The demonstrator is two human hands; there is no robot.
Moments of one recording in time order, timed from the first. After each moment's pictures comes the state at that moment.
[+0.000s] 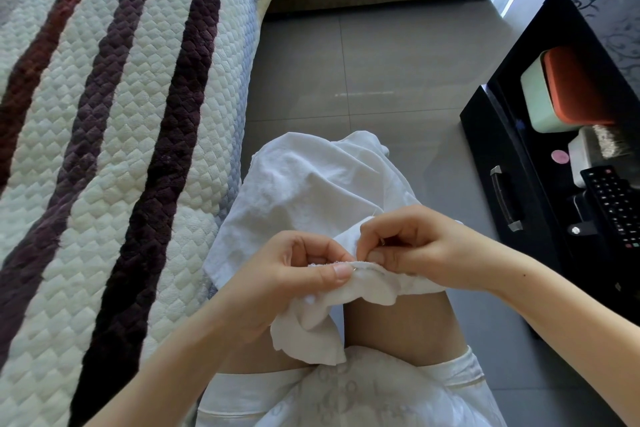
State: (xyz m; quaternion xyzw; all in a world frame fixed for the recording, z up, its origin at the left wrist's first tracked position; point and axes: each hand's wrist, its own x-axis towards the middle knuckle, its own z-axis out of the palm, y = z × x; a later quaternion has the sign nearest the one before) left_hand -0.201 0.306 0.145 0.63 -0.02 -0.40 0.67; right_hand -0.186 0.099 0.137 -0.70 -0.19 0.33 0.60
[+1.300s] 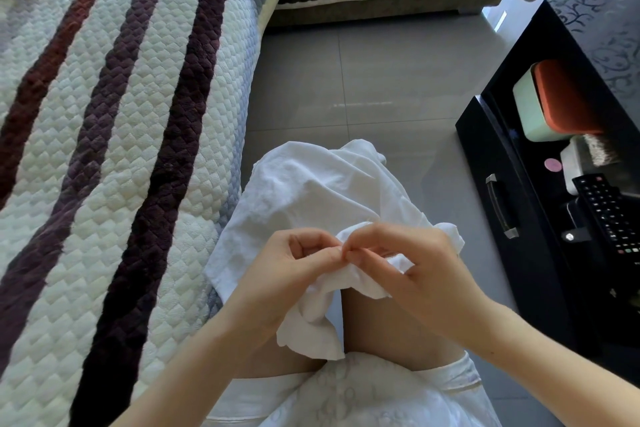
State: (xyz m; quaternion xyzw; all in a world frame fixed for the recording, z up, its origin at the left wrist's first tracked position) left_hand -0.205 0.292 0.131 0.69 0.02 -0.28 0.67; right_hand -0.221 0.118 0.122 -0.82 -0.18 -0.03 0.54
